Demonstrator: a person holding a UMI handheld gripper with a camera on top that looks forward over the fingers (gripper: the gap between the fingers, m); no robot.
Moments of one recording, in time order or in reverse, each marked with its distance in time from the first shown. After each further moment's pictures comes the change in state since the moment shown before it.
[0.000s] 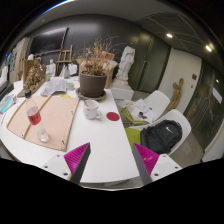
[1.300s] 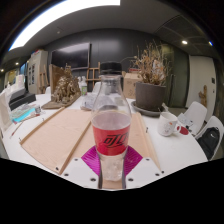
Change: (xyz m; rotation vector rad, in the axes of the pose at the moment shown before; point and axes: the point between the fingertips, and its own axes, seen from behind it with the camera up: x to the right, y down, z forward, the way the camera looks) arm -0.341 -0.044 0.104 0.243 -0.296 0.043
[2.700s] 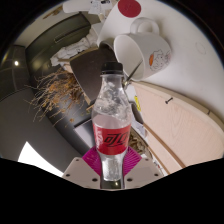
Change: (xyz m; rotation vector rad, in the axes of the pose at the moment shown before) arm 0.089 -0.181 0.096 -0.217 -0.620 1.943
